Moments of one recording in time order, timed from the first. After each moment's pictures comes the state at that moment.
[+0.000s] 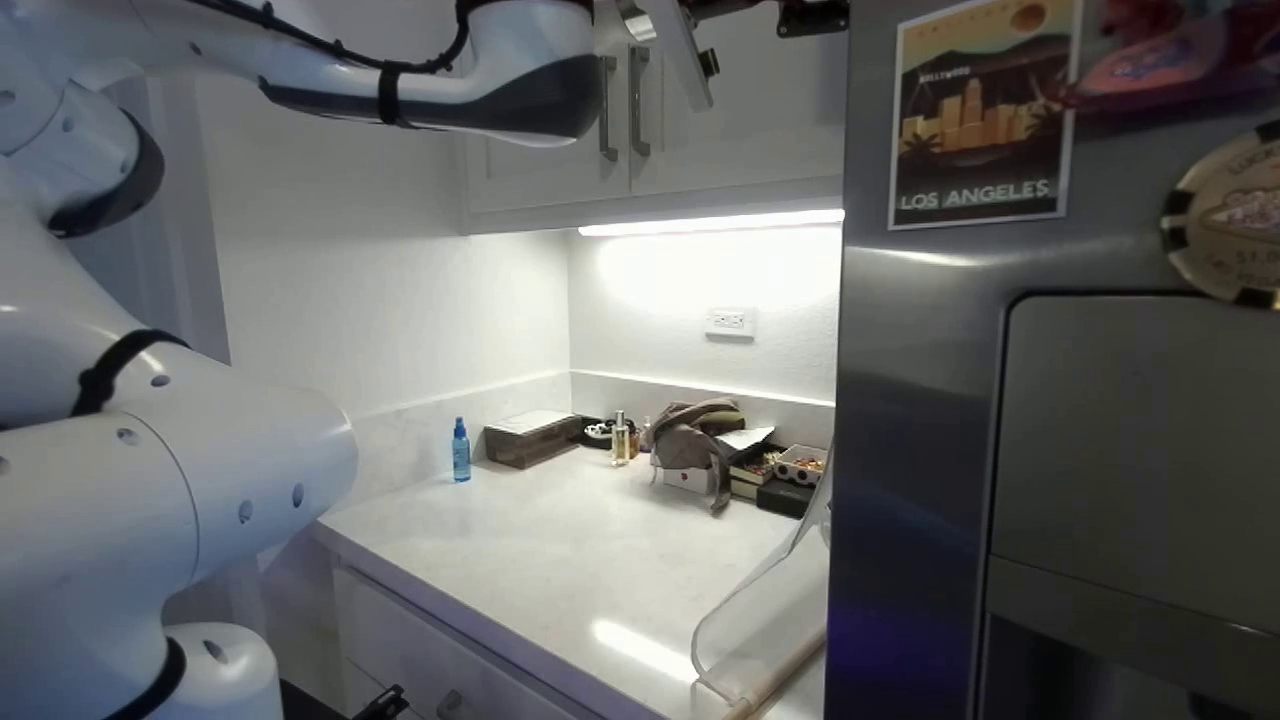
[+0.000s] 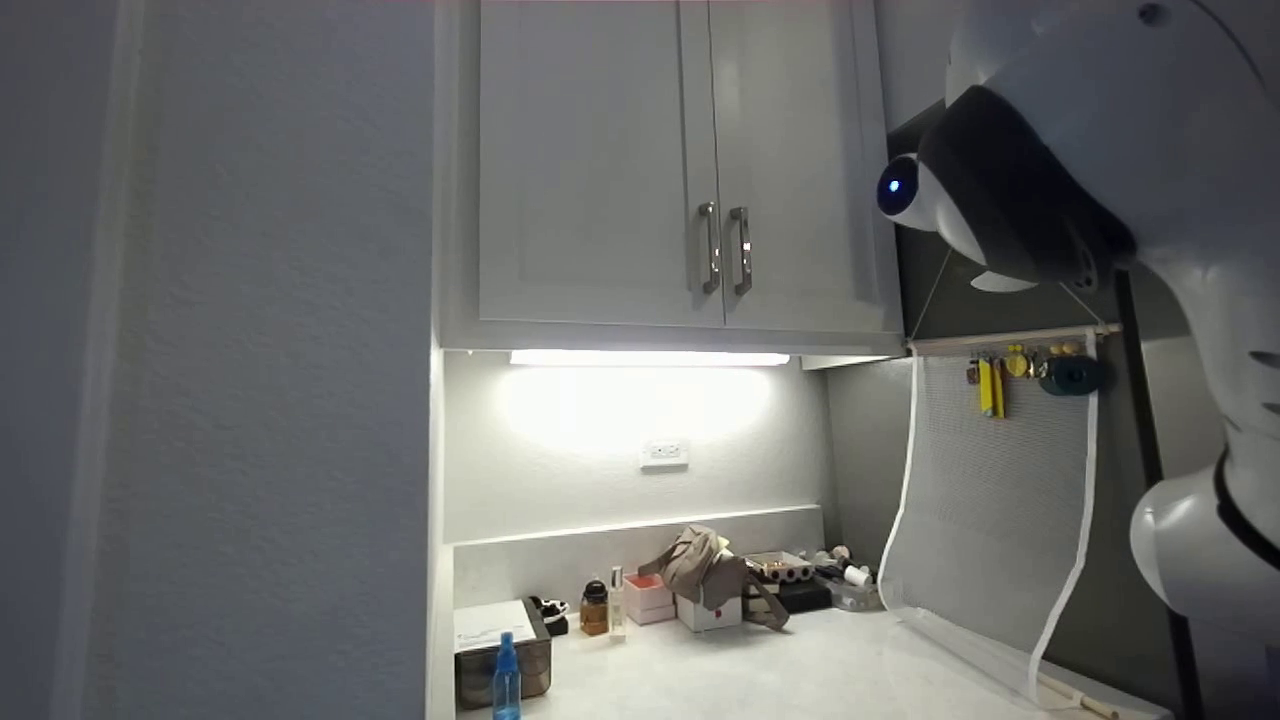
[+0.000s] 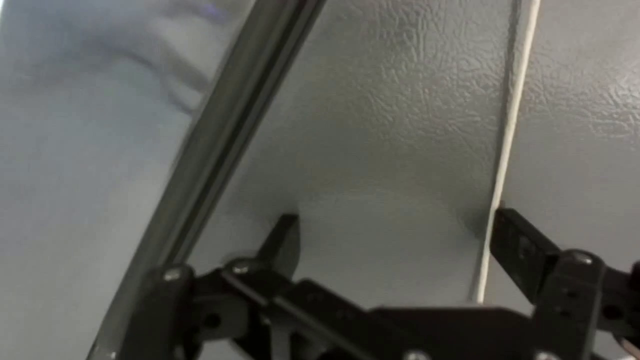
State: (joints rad) arm -1.47 -0.91 0.55 -2.29 -1.03 2.62 0.87
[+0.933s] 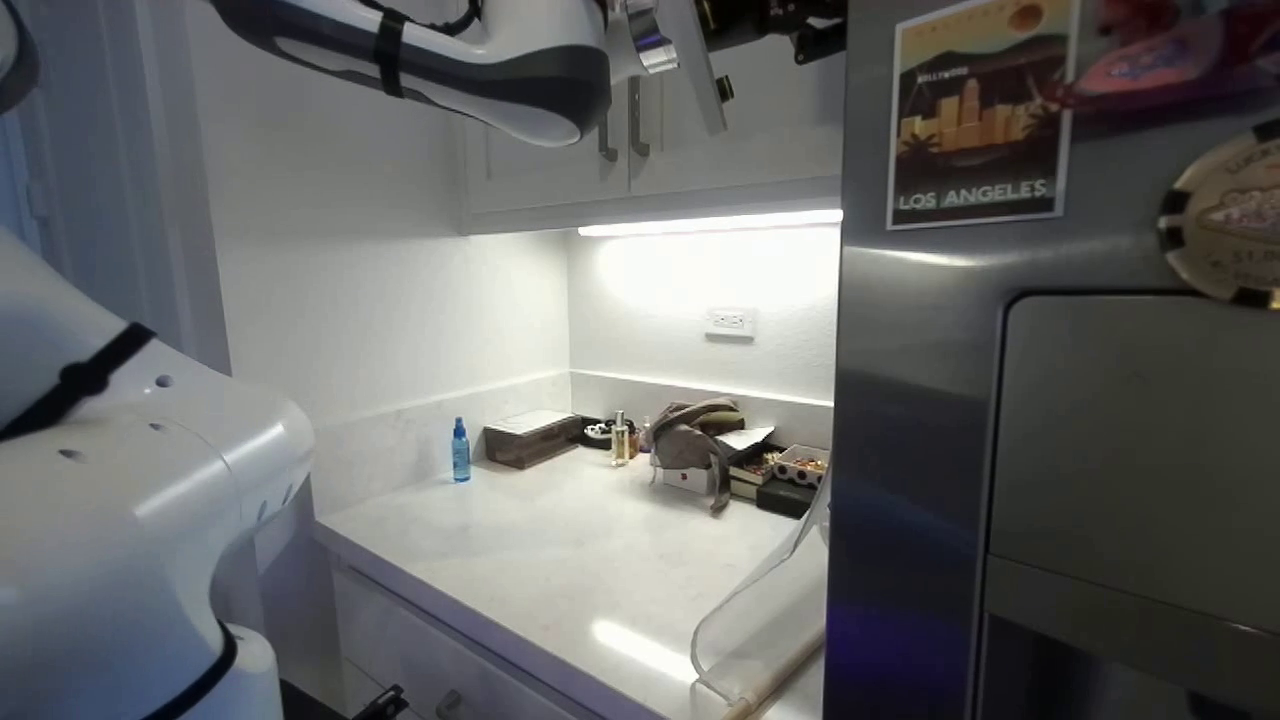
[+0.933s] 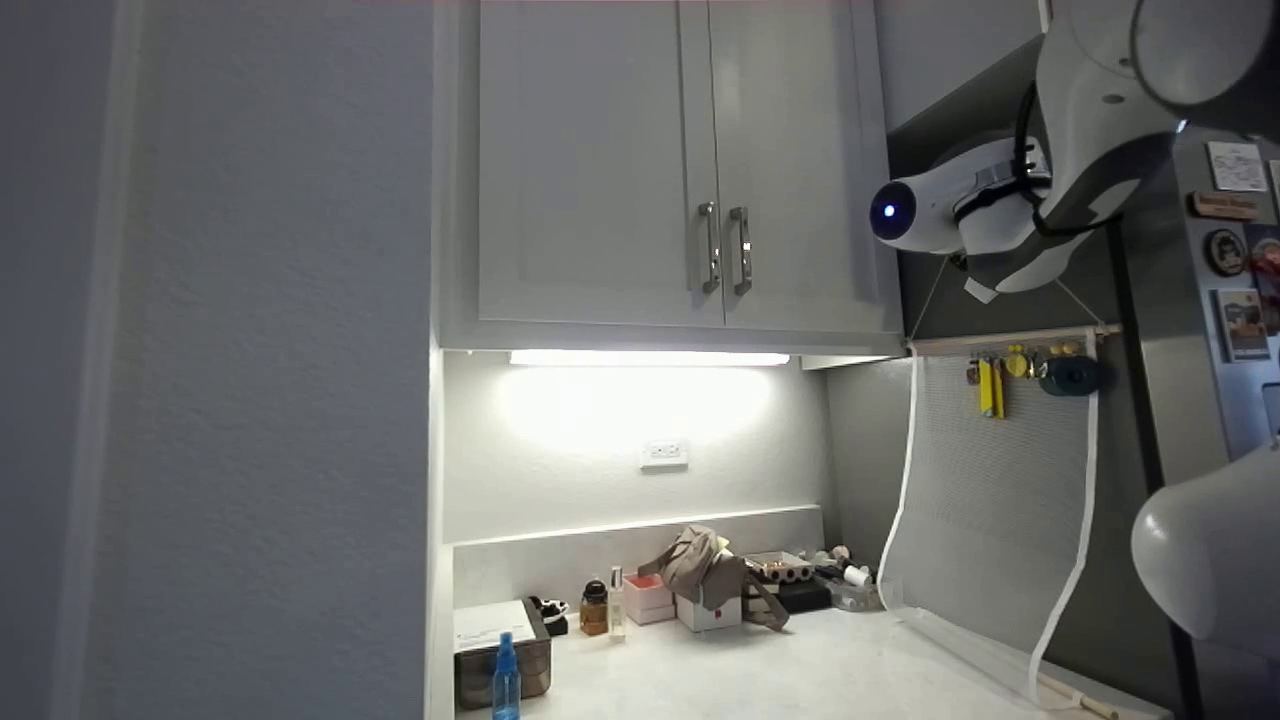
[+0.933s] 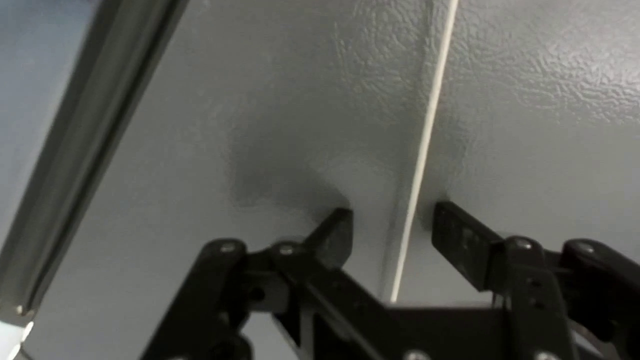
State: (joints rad) arm -0.98 -0.68 0.35 -2.25 -1.51 2.35 1.07
